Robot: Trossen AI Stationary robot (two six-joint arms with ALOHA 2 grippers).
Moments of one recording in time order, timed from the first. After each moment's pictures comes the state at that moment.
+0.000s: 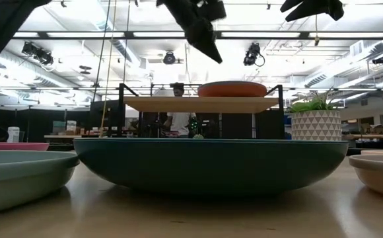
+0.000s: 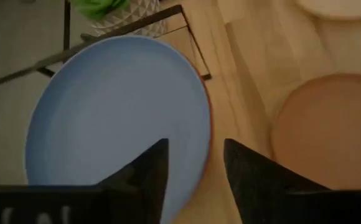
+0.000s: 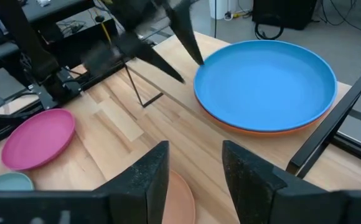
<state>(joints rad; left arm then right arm) 0.31 1.98 2.03 -0.88 0.02 0.55 0.31 0.93 1.05 -0.78 0.79 0.73</state>
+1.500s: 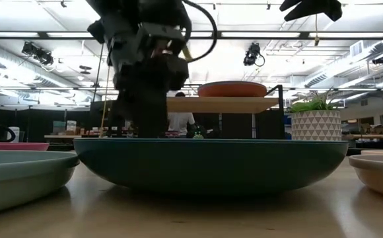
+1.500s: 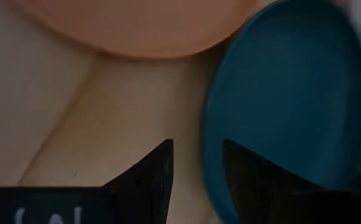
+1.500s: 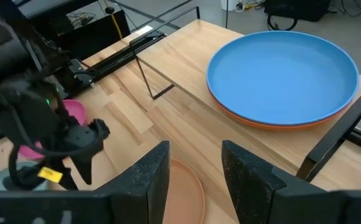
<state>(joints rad) -0.12 1.80 1.09 -0.34 0.19 -0.78 0.31 0.94 1.05 -0.77 0.74 0.73</state>
